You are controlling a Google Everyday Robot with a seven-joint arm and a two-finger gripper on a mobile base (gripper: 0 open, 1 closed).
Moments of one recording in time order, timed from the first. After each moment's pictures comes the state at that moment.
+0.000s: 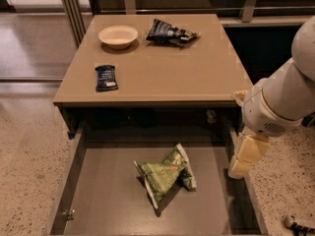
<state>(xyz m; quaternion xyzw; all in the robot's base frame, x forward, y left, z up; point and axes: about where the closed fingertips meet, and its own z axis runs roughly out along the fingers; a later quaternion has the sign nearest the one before) 0.427 -0.173 0.845 -0.62 0.77 0.01 0.18</state>
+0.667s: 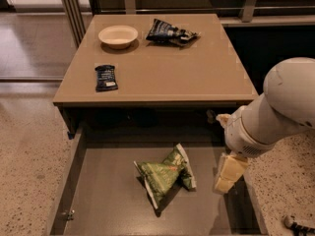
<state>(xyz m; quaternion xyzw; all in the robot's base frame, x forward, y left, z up) 0.422 -0.152 0.778 -0.62 0.77 0.05 0.17</state>
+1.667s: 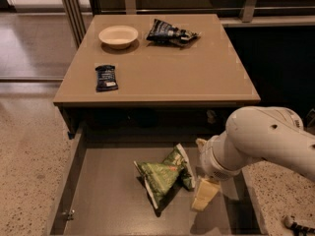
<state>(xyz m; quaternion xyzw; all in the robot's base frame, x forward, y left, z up) 0.416 -0.110 0.684 -0.62 0.76 0.08 0.17</state>
